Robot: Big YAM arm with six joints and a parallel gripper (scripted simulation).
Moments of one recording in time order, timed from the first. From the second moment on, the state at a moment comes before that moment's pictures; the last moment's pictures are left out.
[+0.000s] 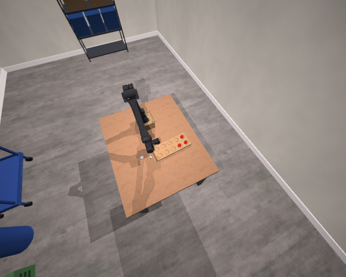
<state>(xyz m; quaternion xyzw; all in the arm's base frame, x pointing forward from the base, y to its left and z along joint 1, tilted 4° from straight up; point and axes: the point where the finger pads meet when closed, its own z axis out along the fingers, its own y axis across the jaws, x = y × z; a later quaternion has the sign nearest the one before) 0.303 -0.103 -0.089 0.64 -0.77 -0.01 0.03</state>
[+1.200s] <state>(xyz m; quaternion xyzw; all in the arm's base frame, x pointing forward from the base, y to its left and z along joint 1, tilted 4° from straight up) 0.304 -0.103 -0.094 0.64 -0.77 -0.01 0.03</state>
